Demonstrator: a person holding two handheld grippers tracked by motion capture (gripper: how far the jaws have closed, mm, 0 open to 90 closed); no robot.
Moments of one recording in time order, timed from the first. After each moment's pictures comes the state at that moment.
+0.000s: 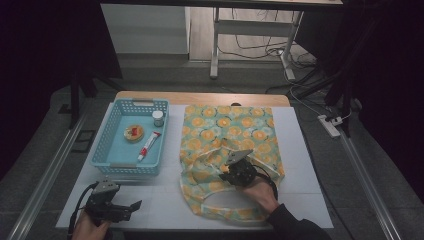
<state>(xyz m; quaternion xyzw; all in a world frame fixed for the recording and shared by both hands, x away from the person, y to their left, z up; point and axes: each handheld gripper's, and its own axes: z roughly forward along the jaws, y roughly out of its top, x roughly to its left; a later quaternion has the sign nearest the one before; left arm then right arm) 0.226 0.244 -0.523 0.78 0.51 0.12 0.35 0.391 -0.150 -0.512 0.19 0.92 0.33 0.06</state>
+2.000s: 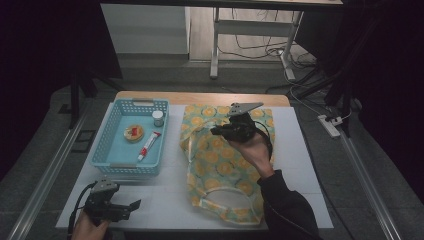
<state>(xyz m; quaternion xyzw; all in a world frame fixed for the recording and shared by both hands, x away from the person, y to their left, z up) 0.227 0.248 -0.524 0.77 0.51 0.11 0.36 0.453 -0.124 -0.398 0.18 0.86 0.47 0.07</state>
